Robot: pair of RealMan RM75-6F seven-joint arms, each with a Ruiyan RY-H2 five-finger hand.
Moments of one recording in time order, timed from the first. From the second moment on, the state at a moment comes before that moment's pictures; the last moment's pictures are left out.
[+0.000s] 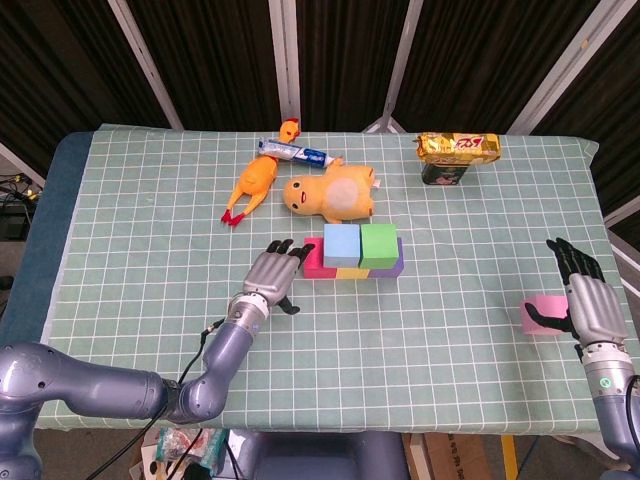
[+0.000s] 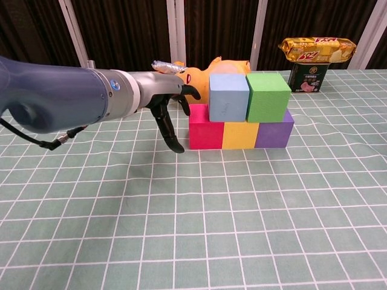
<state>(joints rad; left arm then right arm) -1.18 -1.64 -0.28 -1.68 0.30 1.09 0.74 0.30 -0.97 0.21 -1.81 -1.09 1.17 0.03</state>
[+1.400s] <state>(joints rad) -1.19 -1.65 -0.29 -1.68 0.30 1.10 0.75 0.30 -0.97 0.21 -1.81 -1.08 1.16 0.04</state>
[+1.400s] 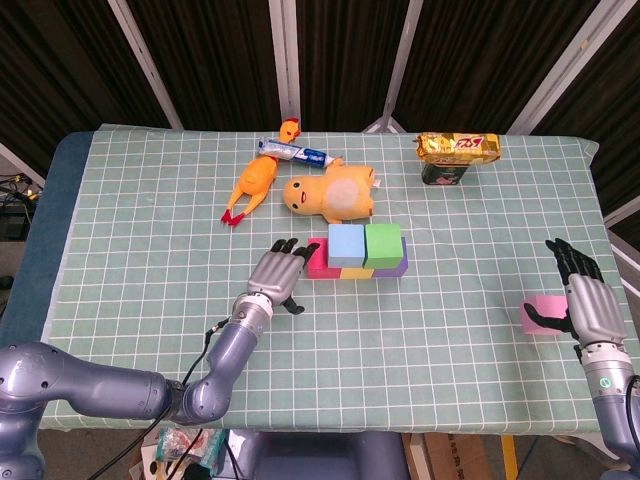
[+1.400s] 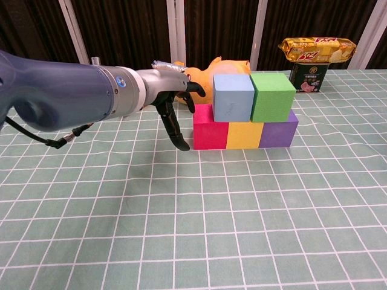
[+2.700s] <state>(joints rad) -1.21 -1.69 -0.31 -1.63 0.29 1.09 0.76 0.30 -0.97 0.21 -1.81 -1.08 1.16 0.04</state>
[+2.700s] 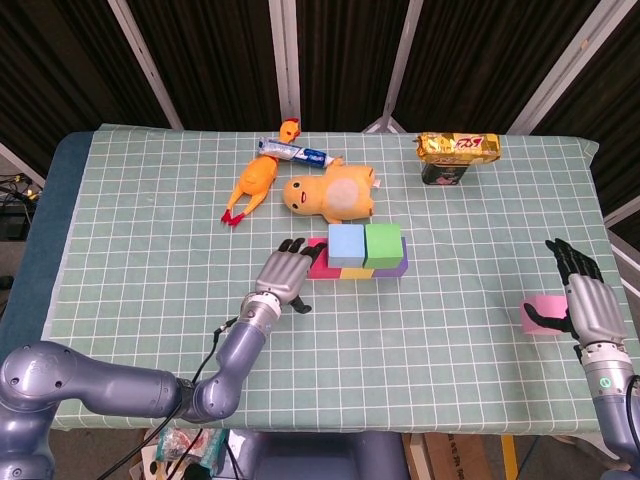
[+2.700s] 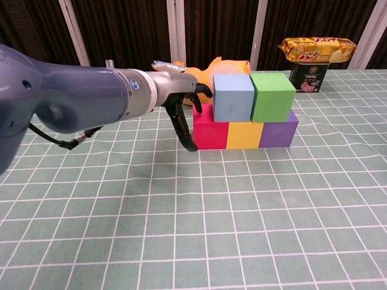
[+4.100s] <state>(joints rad) -1.12 -1.53 -0.29 -1.85 0.37 1.17 0.72 0.30 -0.97 0.21 -1.81 -1.08 1.16 0.03</state>
